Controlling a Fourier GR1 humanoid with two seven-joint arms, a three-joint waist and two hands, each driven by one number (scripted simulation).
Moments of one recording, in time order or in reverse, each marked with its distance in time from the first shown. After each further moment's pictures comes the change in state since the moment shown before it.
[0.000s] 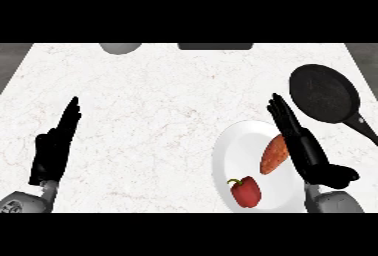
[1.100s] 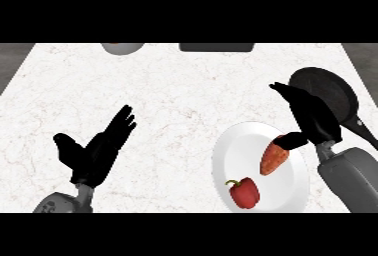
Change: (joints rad) left arm -0.005 -0.208 -0.039 -0.032 0.242 -0.262 0.008; right arm -0.305 -0.279 0.195 0.159 0.765 -0.071 0.517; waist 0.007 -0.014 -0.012
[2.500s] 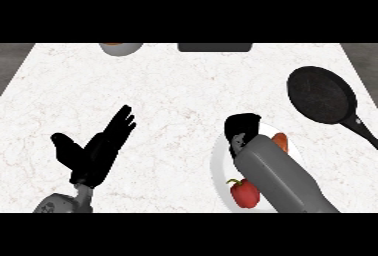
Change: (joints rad) left arm 0.013 -0.024 0.032 -0.008 -0.012 -0.027 0.018; right arm -0.251 0.399 0.174 0.301 0.091 0.789 0.730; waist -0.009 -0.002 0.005
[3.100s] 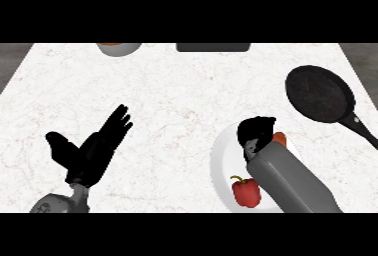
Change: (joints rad) left arm 0.010 -0.007 0.040 0.002 -0.009 -0.030 0.015; right arm 0.085 -0.057 -0.014 -0.076 0.139 0.073 -0.023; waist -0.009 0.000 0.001
